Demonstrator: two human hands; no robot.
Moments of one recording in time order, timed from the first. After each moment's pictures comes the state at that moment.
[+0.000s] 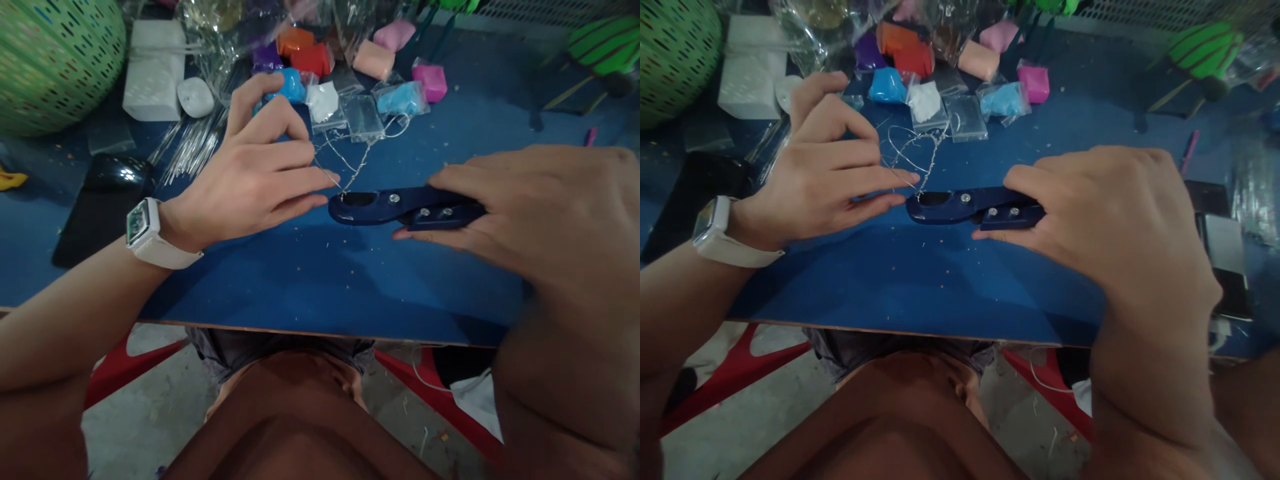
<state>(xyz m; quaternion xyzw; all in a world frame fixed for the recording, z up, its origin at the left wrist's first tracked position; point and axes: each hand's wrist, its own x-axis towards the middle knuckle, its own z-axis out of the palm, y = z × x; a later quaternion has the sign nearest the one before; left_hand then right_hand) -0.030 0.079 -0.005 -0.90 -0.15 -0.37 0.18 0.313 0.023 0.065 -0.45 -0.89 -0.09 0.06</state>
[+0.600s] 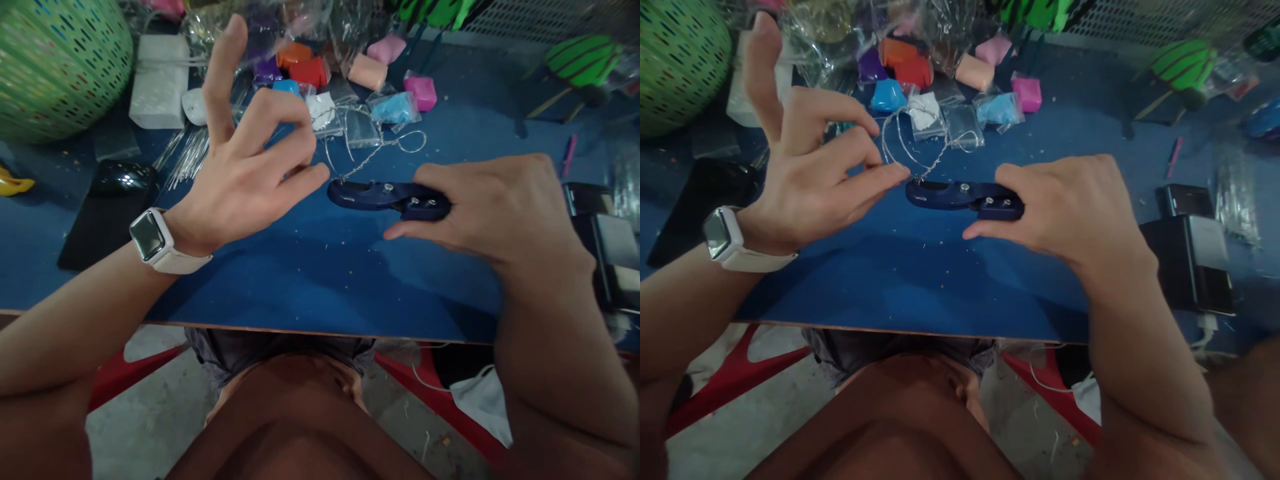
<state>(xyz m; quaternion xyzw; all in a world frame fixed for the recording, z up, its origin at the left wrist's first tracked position) -0.037 0.084 -0.020 -0.86 -0.23 -0.41 0.19 0.314 0.049 0.047 -0.44 -0.89 -0.10 0.07</state>
